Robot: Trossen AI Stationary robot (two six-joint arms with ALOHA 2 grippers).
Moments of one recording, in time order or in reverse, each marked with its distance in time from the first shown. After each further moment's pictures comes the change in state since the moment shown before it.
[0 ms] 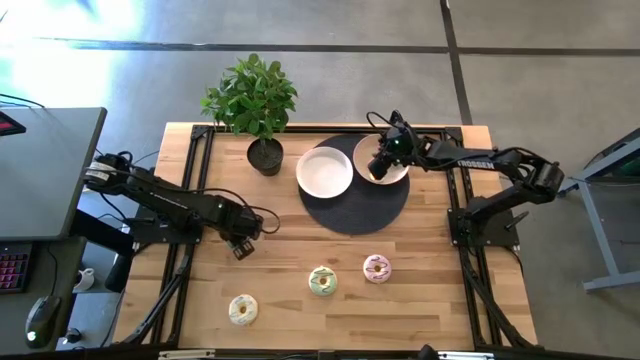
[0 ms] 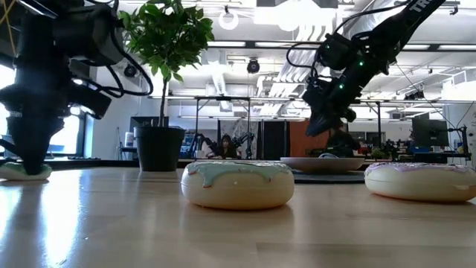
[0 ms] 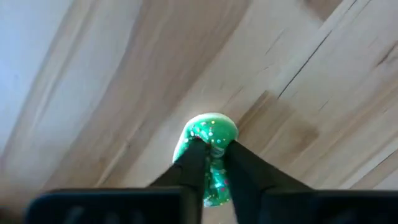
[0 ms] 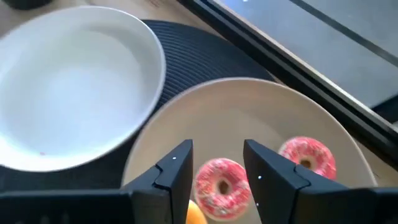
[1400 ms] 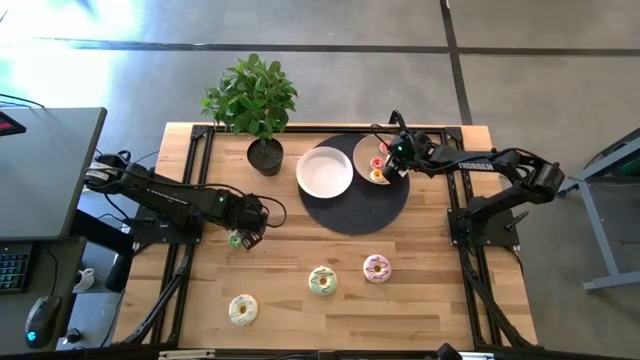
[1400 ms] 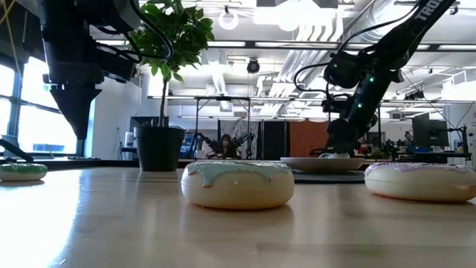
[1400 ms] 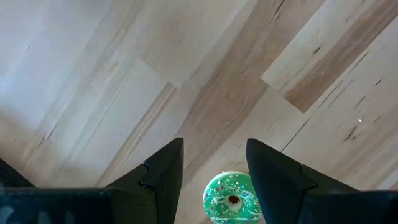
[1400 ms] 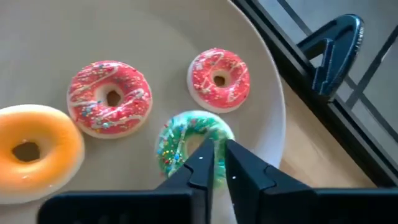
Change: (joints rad) left arm 0.001 -0.002 0.203 -0.201 -0.239 -0.011; right arm -0.049 0.000 -0.097 -0.096 0.233 -0.175
